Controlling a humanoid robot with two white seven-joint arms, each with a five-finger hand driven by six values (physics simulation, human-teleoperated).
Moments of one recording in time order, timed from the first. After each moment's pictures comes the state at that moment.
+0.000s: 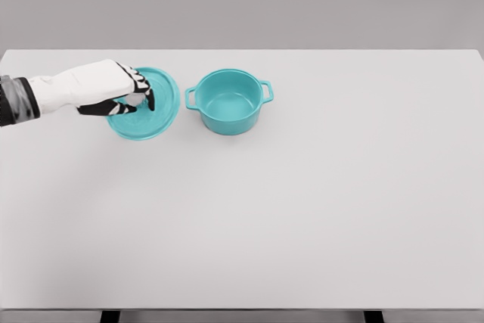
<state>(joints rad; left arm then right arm) -0.58 0.70 -0.39 -1.46 -0.39 -0.61 -0.61 0.06 0.00 -0.30 0.08 0.25 -0.01 0.09</state>
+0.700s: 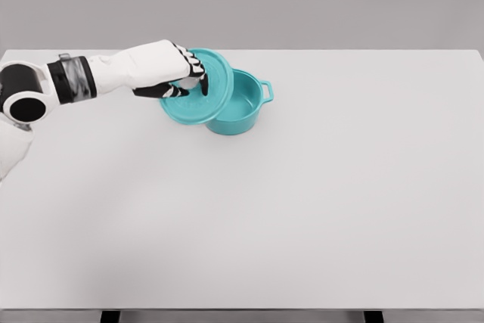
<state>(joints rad) -0.71 0.52 -0.47 -1.42 -0.46 -0.61 -0.61 0.06 0.00 -0.30 0.08 0.25 -0.01 0.09</state>
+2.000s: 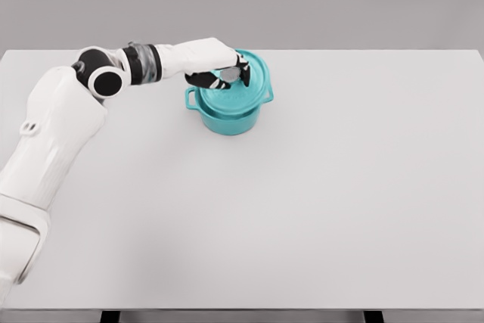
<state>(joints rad) -0.89 0.22 -0.52 -0.98 -0.61 -0.61 -0.61 0.06 0.00 -0.30 0.08 0.25 -0.01 0.09</state>
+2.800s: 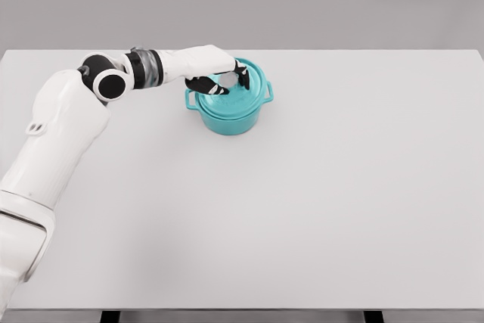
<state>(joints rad) -0.89 0.20 -0.52 -0.91 -0.61 -0.61 -0.61 0.06 0.00 -0.30 0.08 0.25 -0.01 0.09</state>
